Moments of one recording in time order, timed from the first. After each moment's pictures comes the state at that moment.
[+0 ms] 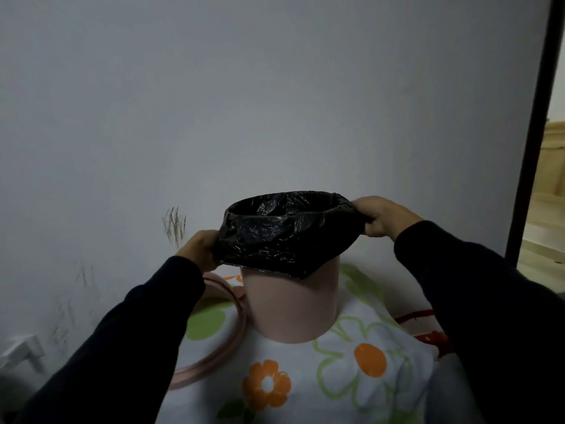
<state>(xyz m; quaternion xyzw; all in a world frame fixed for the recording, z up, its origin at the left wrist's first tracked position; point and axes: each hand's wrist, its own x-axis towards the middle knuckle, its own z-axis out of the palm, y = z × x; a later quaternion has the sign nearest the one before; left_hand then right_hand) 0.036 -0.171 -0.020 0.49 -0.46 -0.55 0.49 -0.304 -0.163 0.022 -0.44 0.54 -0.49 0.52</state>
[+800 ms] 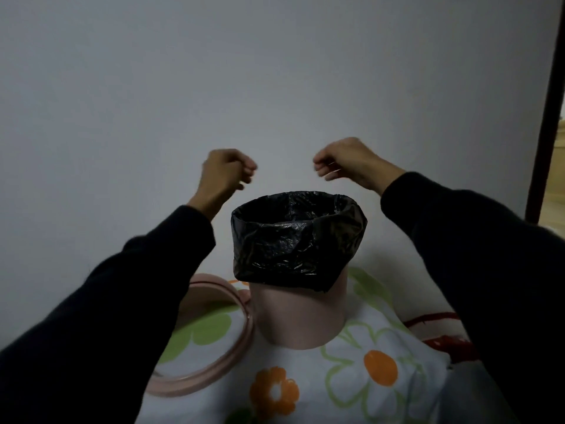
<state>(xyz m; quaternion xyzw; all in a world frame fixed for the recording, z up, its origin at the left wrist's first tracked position) -0.013 -0.133 0.103 0.47 -0.66 -0.20 0.55 -0.258 -0.172 0.112 -0.64 0.47 -0.52 0.33</state>
